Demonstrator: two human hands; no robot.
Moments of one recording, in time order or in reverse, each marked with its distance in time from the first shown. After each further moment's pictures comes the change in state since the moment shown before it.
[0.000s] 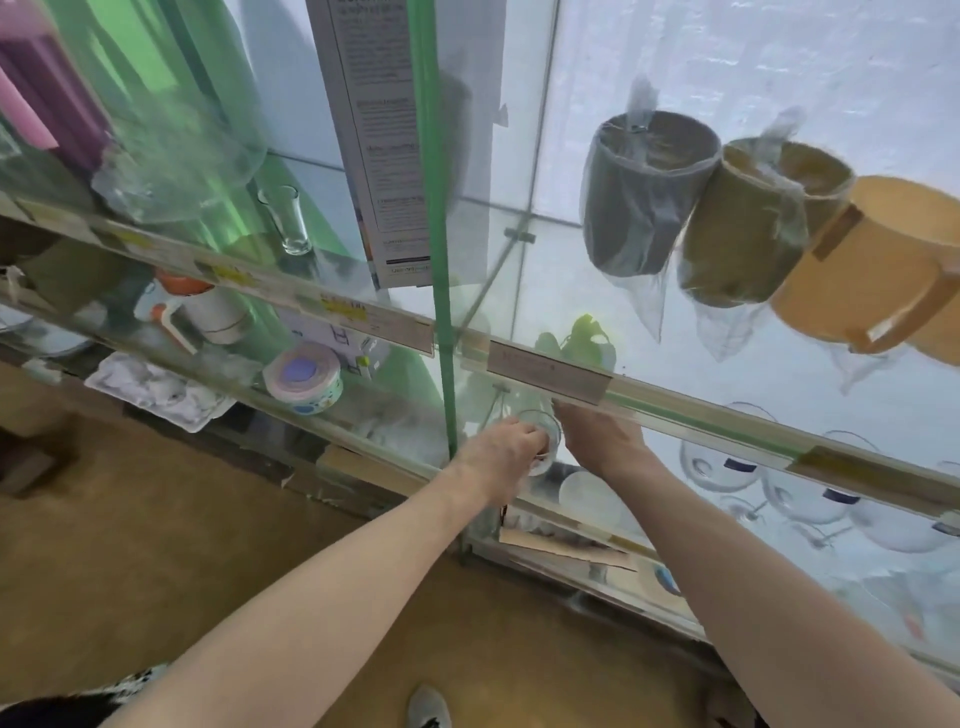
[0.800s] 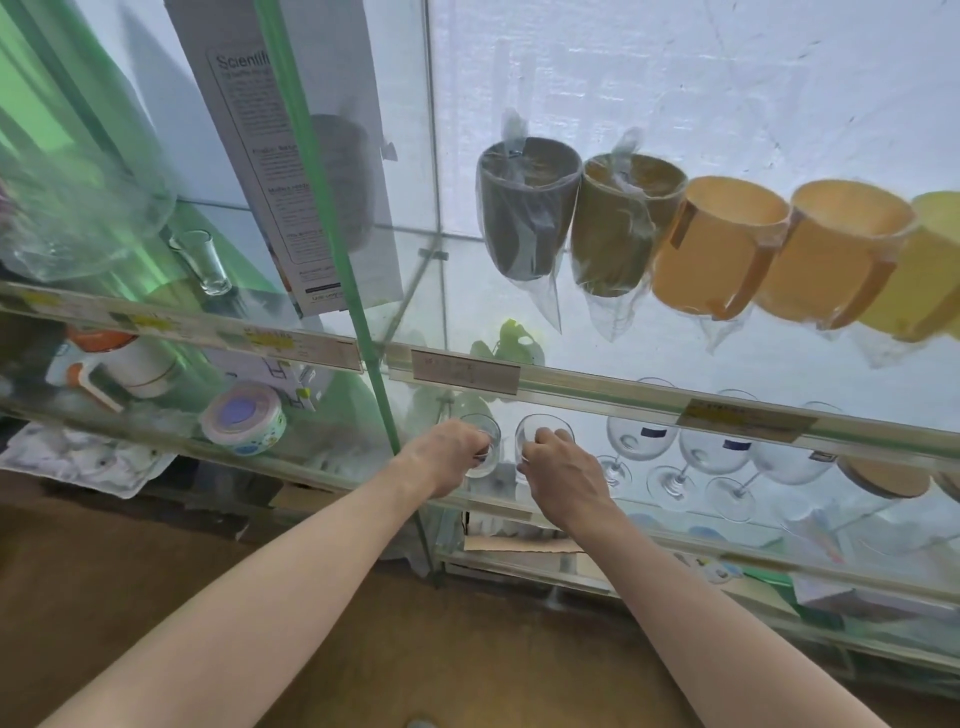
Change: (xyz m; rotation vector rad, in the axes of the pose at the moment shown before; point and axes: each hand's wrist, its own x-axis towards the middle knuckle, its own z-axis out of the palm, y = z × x) left_hand 0.013 -0.004 -0.013 0.101 -0.115 0.054; right_hand -0.066 0.013 0.042 0.140 0.259 0.011
